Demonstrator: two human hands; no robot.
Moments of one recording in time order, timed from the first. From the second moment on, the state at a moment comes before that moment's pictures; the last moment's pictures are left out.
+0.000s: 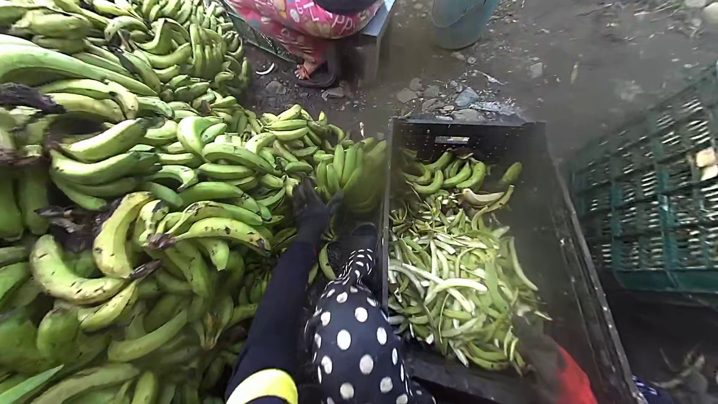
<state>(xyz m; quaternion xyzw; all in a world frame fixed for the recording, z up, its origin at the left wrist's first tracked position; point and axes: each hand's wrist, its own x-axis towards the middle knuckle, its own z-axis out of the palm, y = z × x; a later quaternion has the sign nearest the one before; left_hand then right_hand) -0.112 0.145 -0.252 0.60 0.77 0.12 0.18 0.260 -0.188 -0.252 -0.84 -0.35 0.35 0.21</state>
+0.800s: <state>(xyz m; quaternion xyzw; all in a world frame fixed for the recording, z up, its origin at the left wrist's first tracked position) -0.078 0.213 -0.251 0.67 0.71 0.07 0.19 0.258 -0.190 -0.243 -0.86 -0.27 0.38 0.22</state>
